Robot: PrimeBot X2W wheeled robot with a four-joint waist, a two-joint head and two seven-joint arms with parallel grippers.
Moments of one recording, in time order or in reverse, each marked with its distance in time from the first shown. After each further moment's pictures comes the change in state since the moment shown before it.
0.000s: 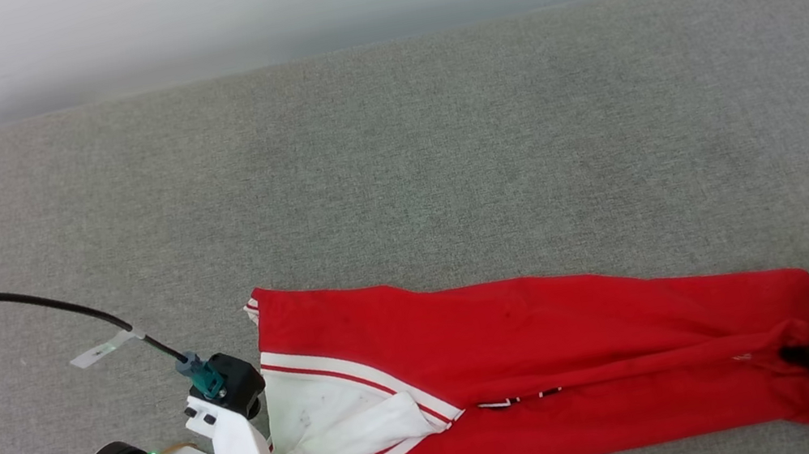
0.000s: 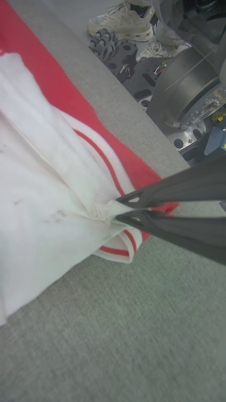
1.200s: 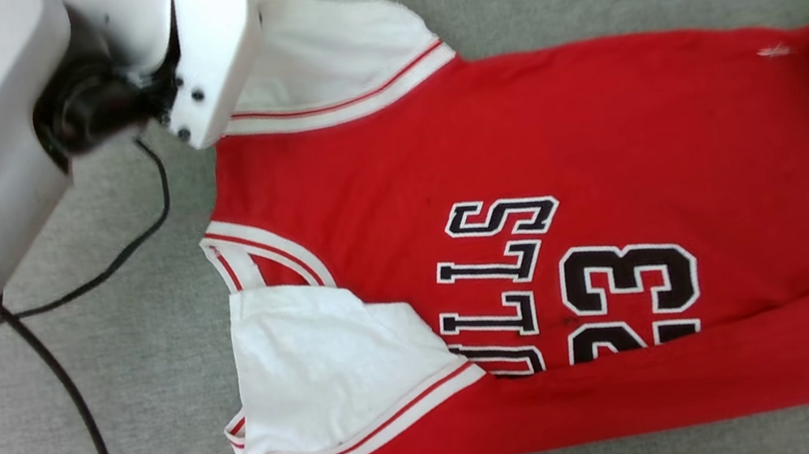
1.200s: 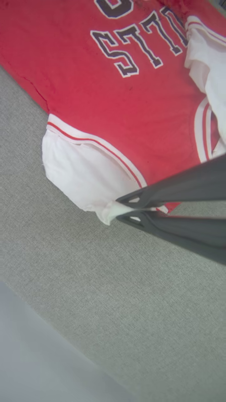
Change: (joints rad) left arm -0.834 -0.238 0.035 0.263 0.097 -0.120 0.284; right arm -0.530 0.042 -0.119 0.029 -0.141 0.000 0.448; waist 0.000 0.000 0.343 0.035
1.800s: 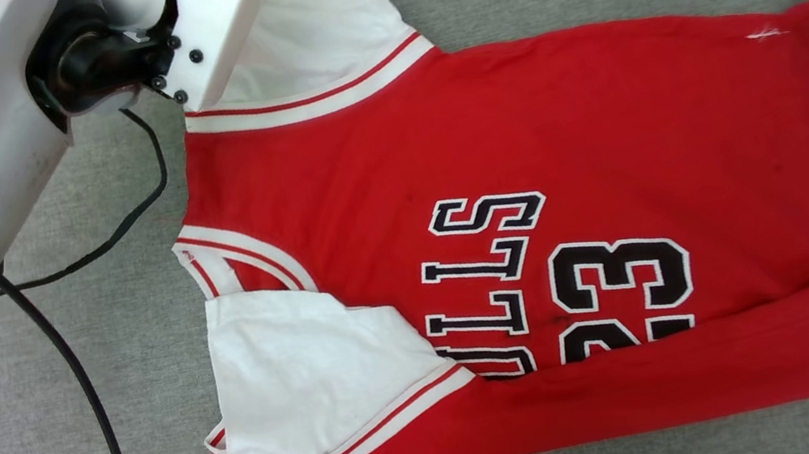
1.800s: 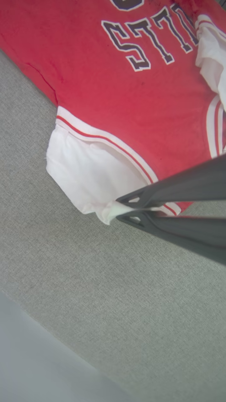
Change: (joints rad) left arm -0.019 -0.036 0.058 0.037 0.035 0.000 0.119; right arm 0.021 -0.028 -0.165 -0.166 -0.047 0.000 0.195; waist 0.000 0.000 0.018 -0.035
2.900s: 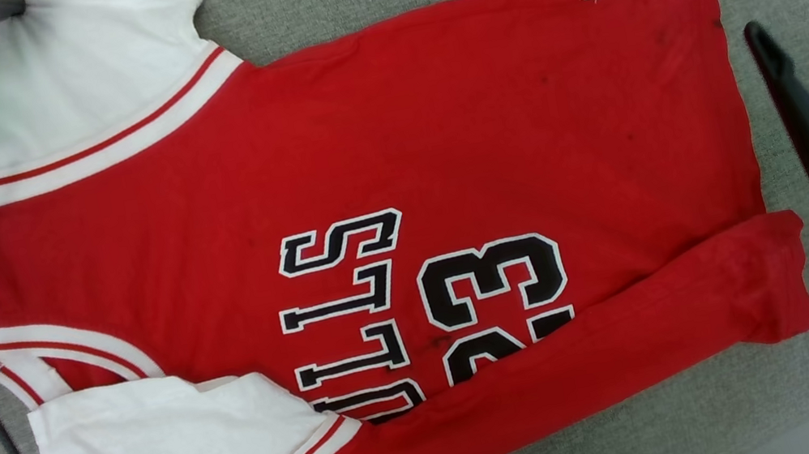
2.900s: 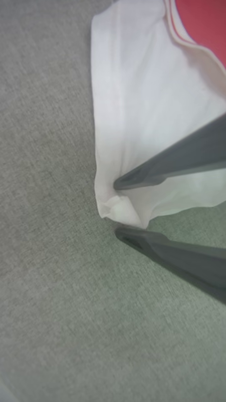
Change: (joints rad) left arm -0.037 0.064 0.142 0.315 0.052 0.057 0.241; right arm 0.653 0.414 -0.475 -0.351 -0.377 0.000 -1.093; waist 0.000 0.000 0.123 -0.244
